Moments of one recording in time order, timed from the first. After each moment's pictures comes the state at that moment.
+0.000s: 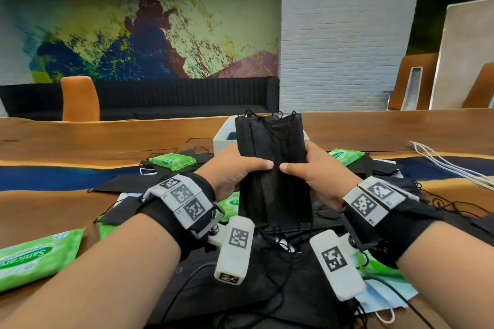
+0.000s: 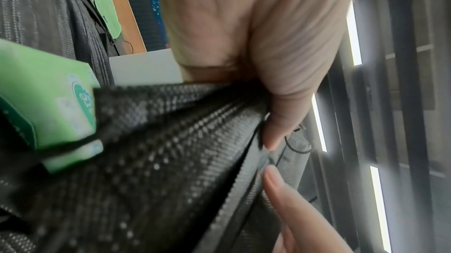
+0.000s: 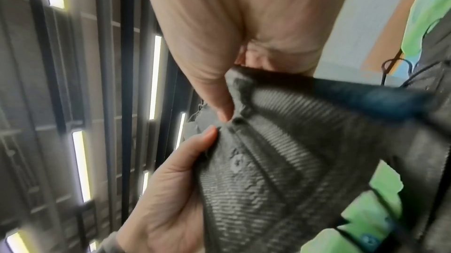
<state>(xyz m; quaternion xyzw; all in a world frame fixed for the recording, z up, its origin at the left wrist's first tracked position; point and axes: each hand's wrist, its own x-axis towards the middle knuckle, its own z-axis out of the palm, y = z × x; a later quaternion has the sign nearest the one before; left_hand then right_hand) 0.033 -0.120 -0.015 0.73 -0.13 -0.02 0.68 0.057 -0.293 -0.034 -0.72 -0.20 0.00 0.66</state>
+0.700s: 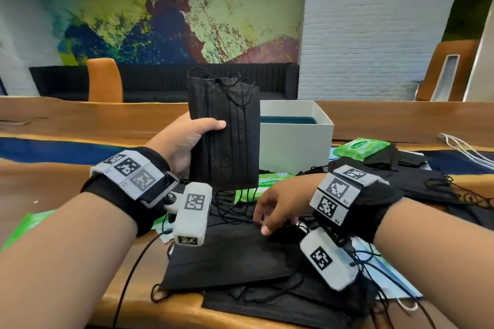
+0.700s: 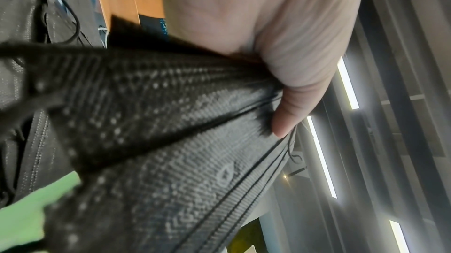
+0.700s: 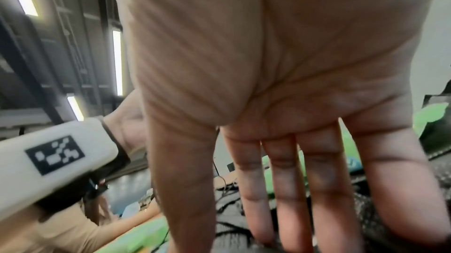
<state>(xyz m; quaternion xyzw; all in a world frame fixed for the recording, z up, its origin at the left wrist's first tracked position) 0.010 -0.031 0.003 0.68 -0.03 0.07 0.72 0.038 -0.228 -0.049 -0.90 -0.32 0.28 0.11</state>
